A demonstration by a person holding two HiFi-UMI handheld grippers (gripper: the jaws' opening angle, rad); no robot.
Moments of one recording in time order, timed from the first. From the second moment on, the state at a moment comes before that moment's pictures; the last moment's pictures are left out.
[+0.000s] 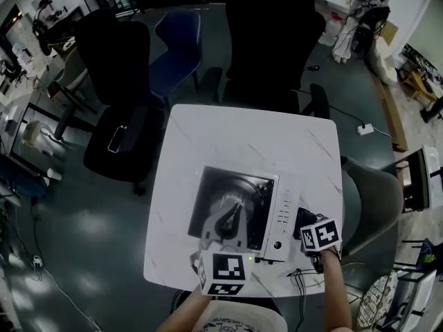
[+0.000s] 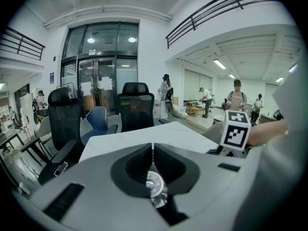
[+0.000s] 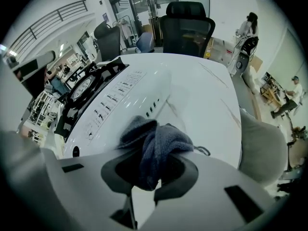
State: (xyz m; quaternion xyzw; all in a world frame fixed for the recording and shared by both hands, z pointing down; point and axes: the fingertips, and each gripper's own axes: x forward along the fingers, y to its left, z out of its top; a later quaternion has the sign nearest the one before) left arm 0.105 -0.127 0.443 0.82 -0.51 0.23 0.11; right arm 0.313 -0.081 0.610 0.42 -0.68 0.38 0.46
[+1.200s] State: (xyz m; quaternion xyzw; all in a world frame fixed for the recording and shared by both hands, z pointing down) left arm 0.050 -0.108 0.437 0.86 -0.45 0.23 0.11; right arm 0.288 0.045 0.594 0.50 -0.59 0.46 0.44
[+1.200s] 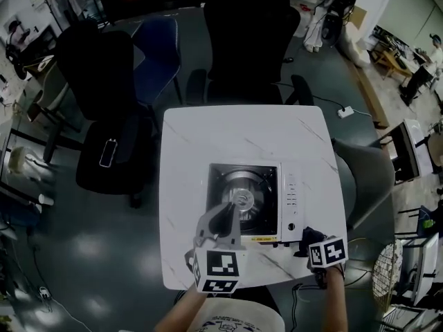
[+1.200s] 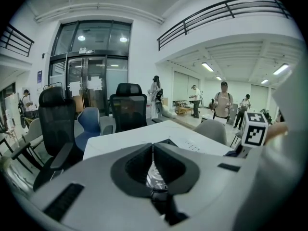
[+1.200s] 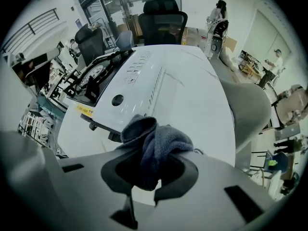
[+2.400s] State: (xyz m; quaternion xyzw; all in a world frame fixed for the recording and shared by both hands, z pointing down) left arm -0.027 -0.098 0.441 0.86 -0.45 0.22 0.11; right arm 0.132 0.046 0.591 0.51 -0.62 0.48 0.36
